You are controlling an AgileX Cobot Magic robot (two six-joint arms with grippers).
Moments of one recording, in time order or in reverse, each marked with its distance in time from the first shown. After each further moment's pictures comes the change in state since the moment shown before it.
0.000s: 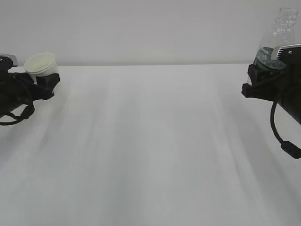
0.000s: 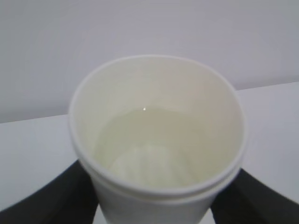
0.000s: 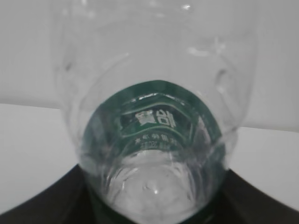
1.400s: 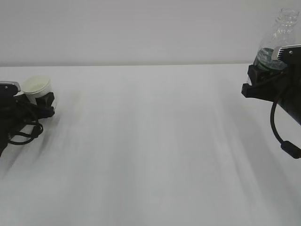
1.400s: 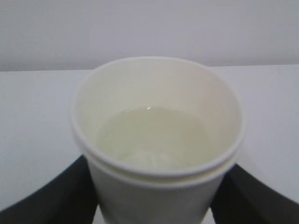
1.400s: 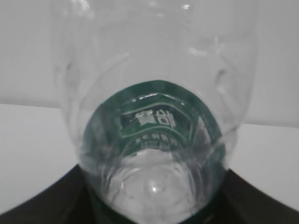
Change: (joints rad) left arm 0.000 0.226 -0.008 -0.231 -0.176 0.133; right arm 0.000 0.000 0.000 0.001 0.007 0.015
